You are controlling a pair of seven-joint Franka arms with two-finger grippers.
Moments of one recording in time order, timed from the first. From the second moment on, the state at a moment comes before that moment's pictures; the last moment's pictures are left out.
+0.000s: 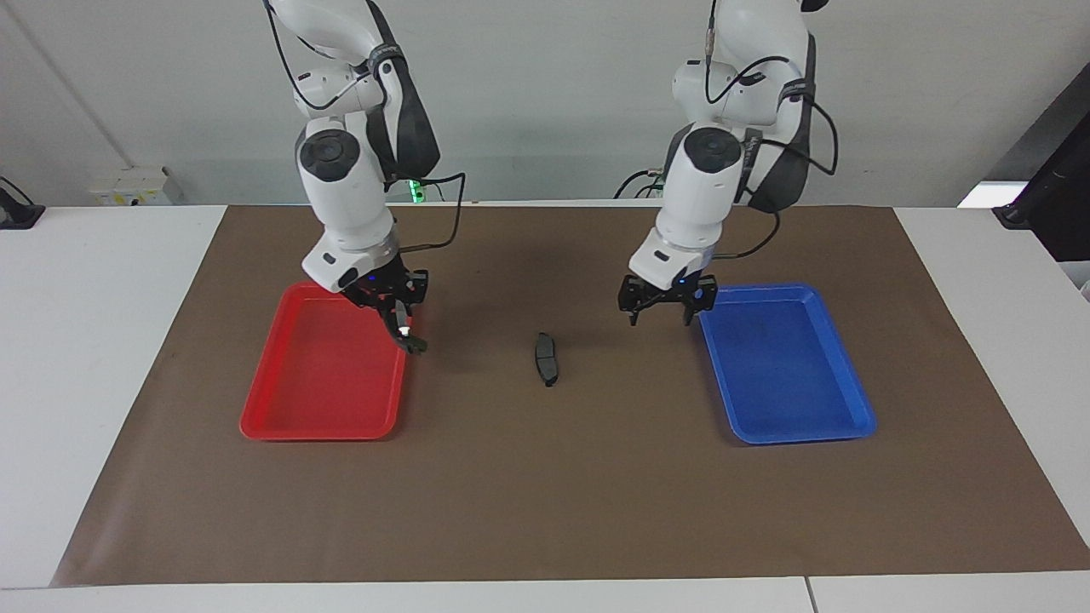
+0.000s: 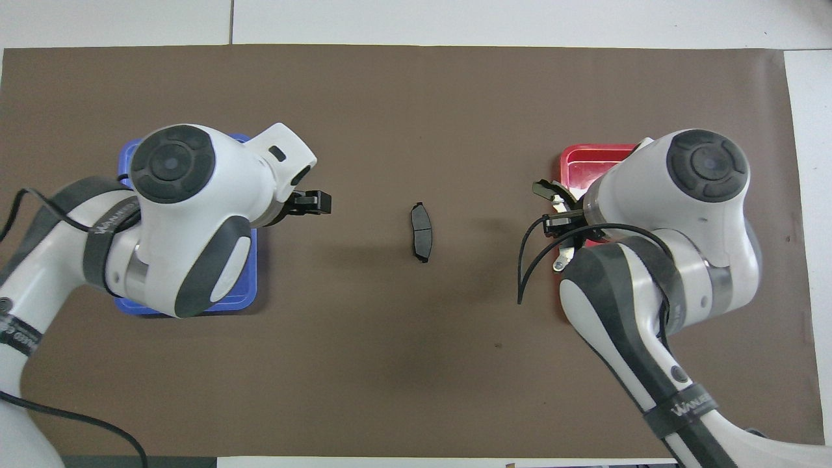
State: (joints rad) left arm -0.43 0.08 0.01 -1.92 0.02 2.07 -0.33; right arm 0.36 0.05 -0.06 -2.02 0.02 2.06 0.25
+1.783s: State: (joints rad) left arm -0.04 -0.01 0.01 -1.65 0.02 1.56 0.07; right arm 0.64 0.45 -0.06 -1.80 0.02 2.28 0.61
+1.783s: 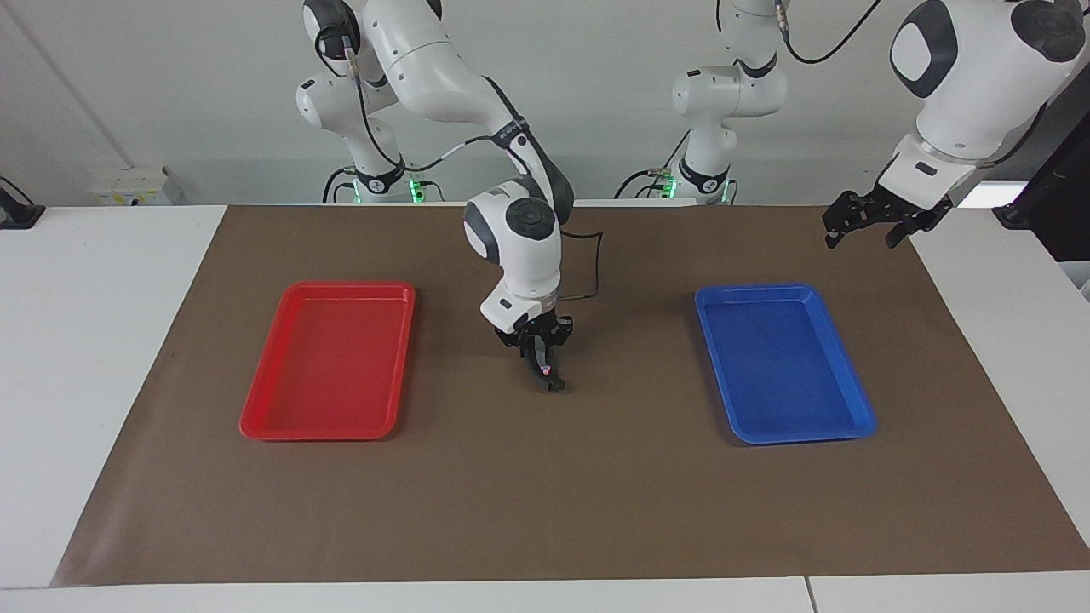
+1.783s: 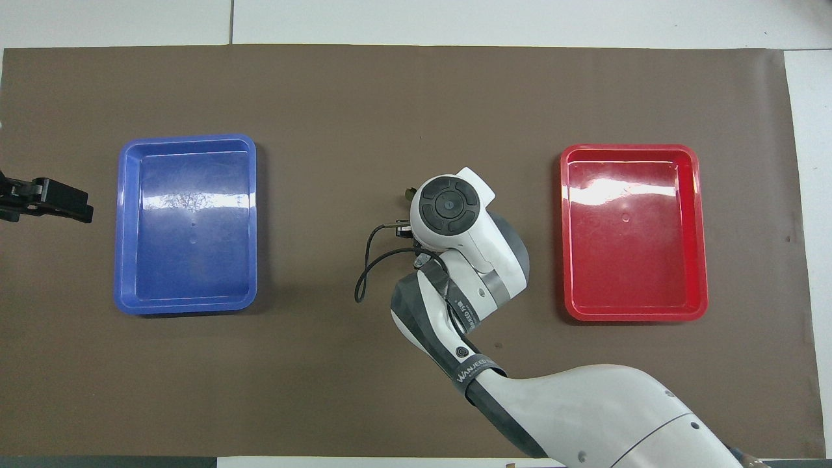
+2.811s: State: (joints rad) left arm -0.03 -0.01 0.01 -1.65 -0.01 1.56 0.07; right arm 0.64 0.45 -0.06 -1.81 0.02 2.30 0.61
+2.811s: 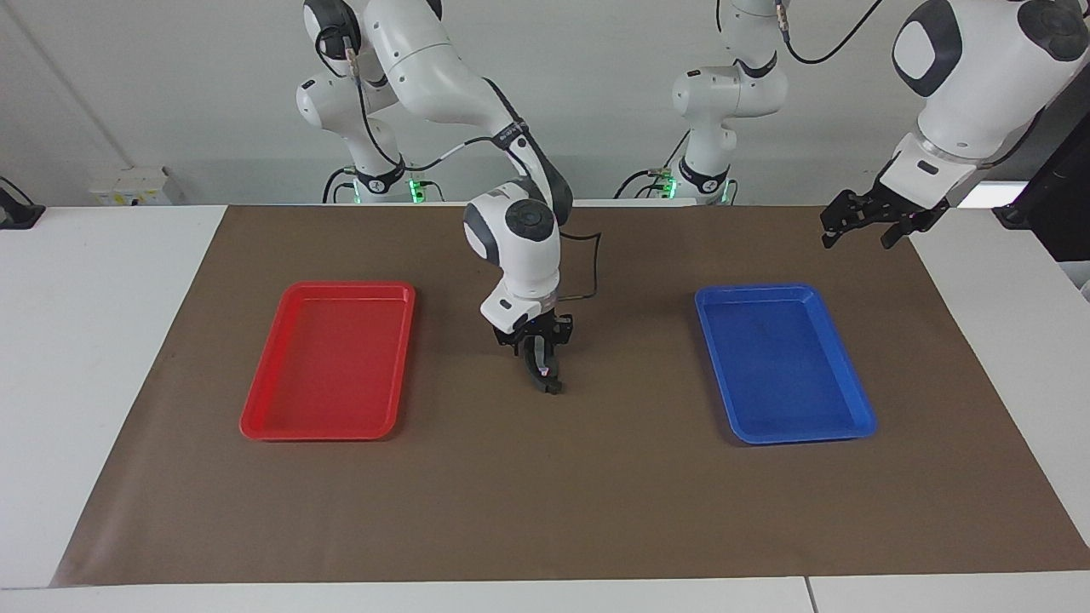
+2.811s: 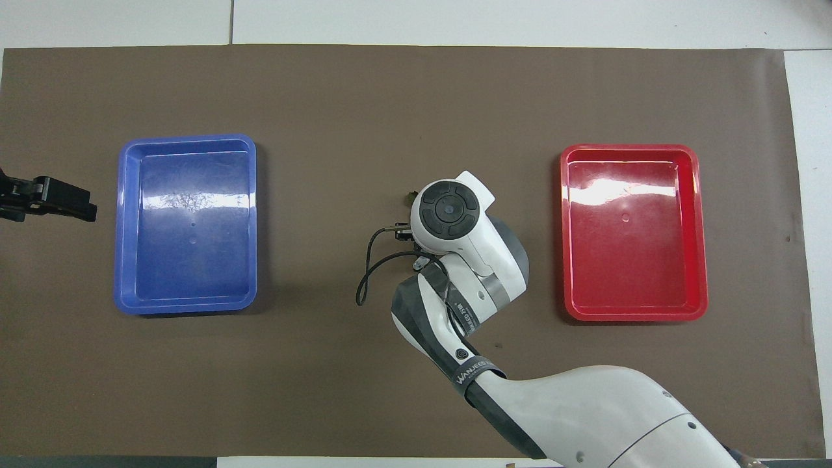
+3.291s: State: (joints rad) left arm -0.03 -0.01 0.01 -1.65 -0.01 1.56 0.07; right arm 0.61 0.37 -0.08 -1.81 0.00 2.28 0.61
